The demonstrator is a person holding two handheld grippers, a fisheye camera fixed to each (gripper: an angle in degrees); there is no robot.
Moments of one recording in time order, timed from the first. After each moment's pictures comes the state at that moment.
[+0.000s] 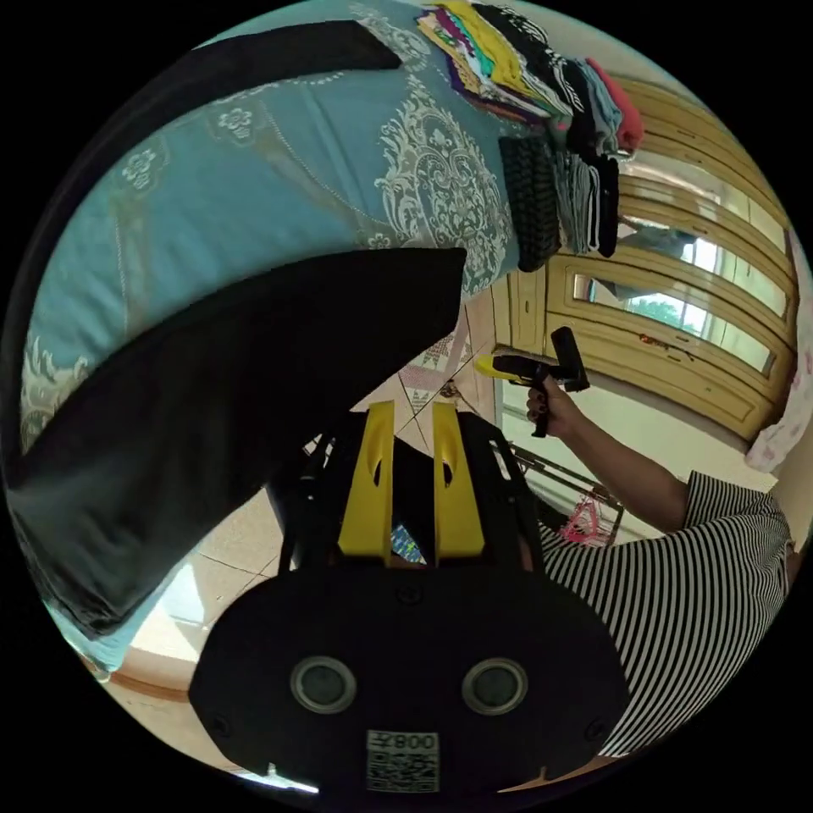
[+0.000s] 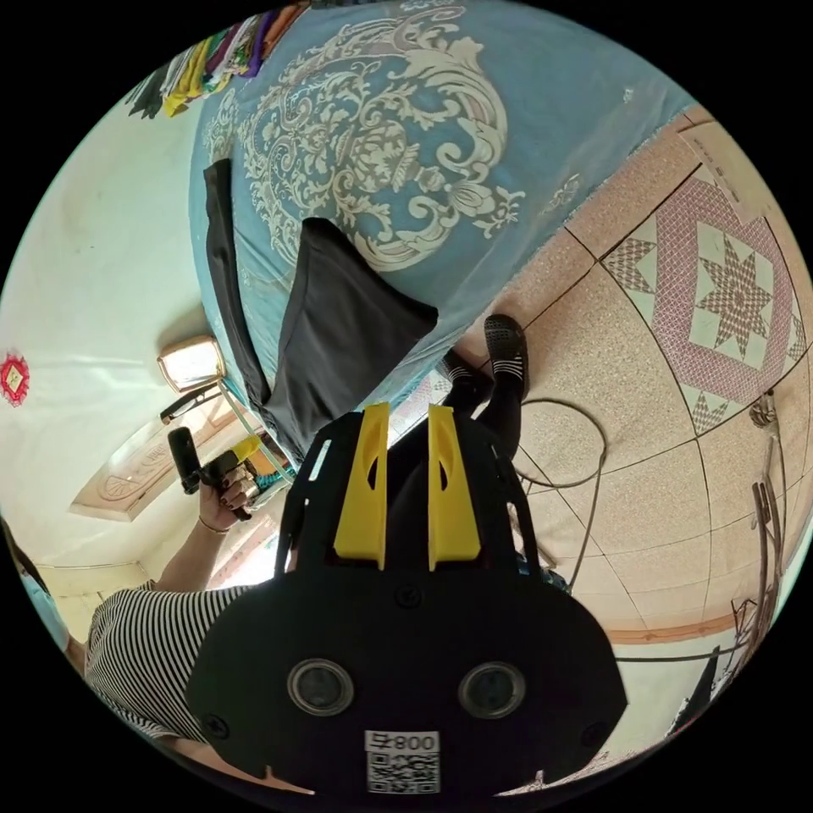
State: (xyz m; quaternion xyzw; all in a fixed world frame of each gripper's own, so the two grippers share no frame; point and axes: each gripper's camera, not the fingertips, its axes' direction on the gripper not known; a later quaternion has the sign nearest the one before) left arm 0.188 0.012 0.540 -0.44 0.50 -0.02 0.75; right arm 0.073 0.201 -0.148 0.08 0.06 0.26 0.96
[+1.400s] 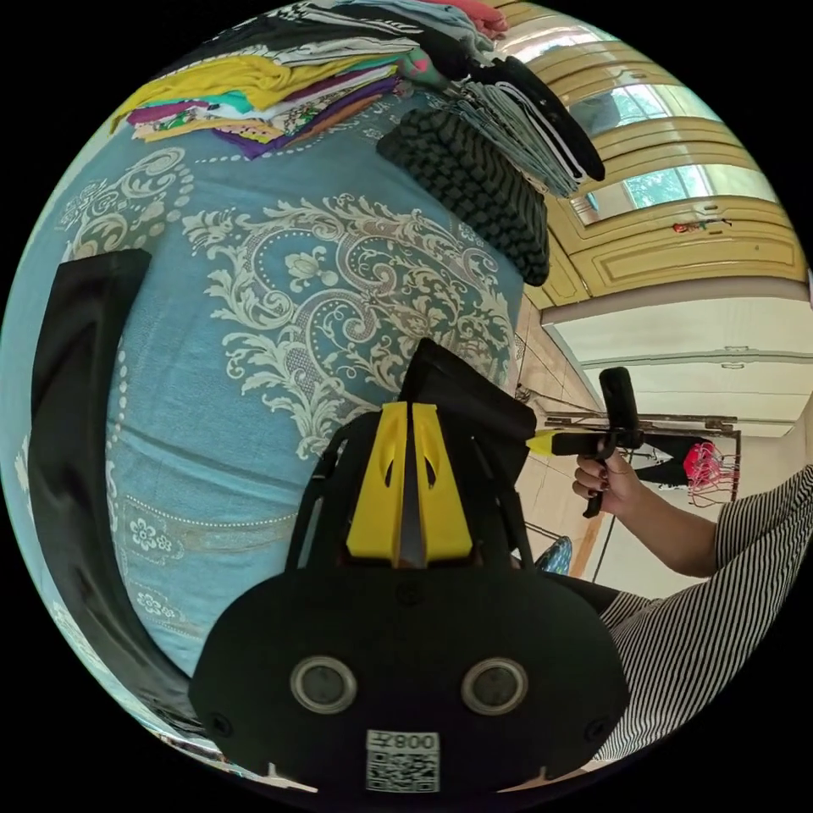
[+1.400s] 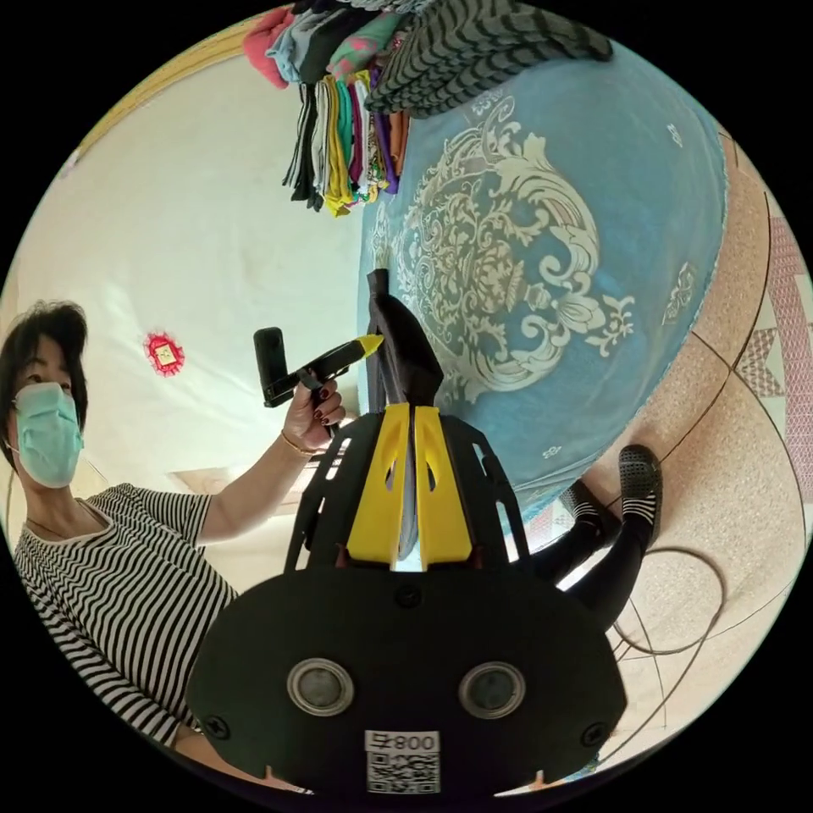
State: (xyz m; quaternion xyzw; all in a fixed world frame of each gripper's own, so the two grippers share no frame) left arm 0.466 -0.551 0.698 -0.34 0.44 0.17 0.81; right arm 0.280 0.289 -0.212 0.31 -0.10 0.12 0.94
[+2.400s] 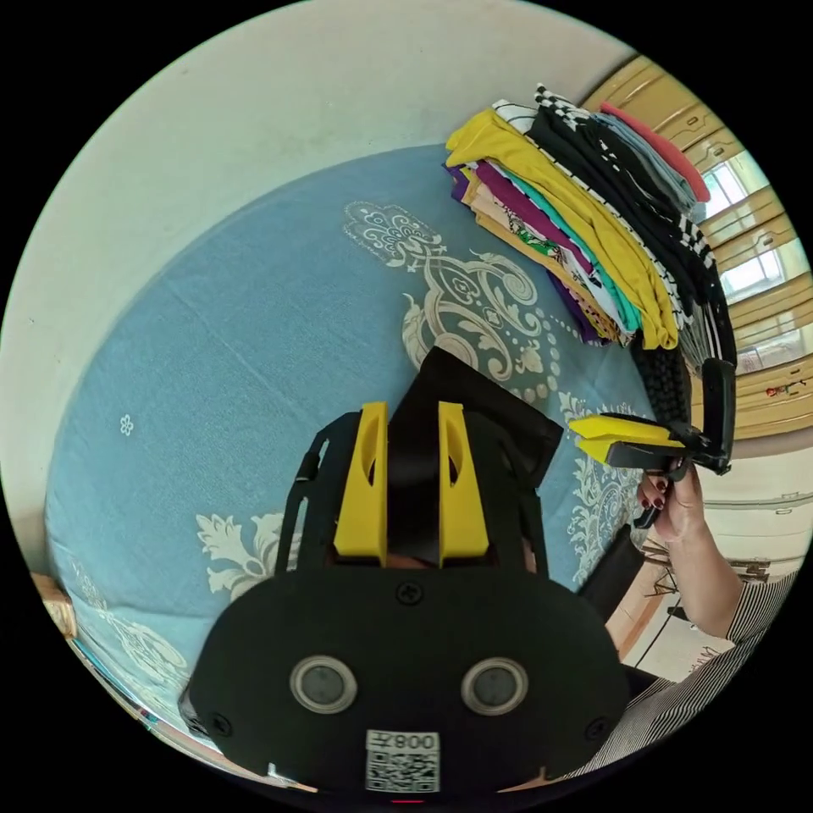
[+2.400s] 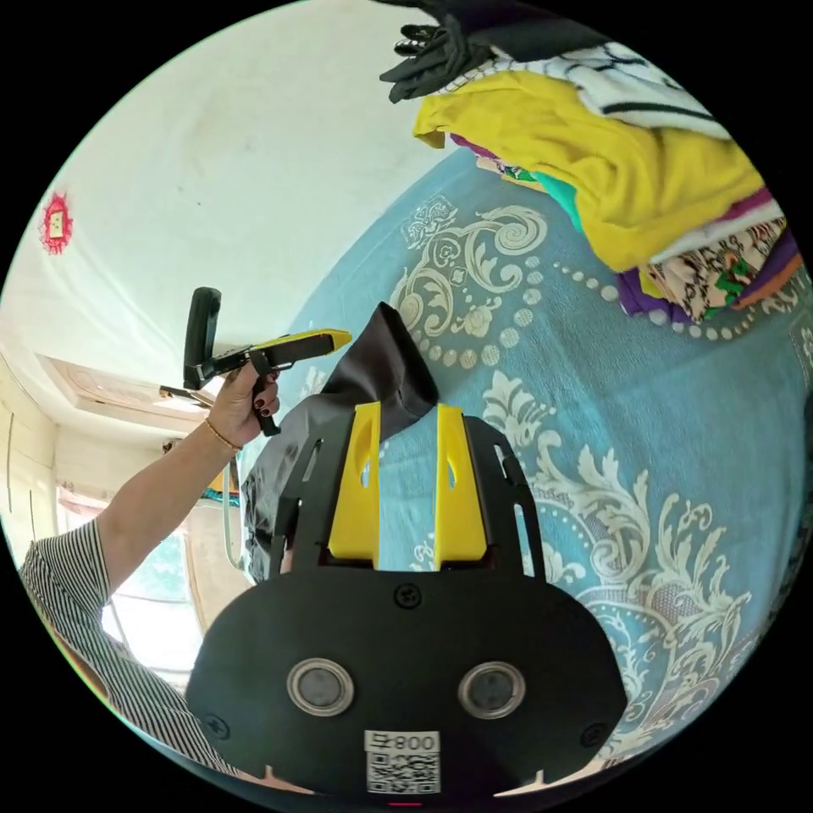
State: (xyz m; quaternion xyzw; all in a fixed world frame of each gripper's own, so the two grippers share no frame) left arm 0.176 -0.670 0.953 -0.26 0.31 0.04 0.91; right arm 0.107 -0.210 -0.203 0.20 0.18 -0.07 0.96
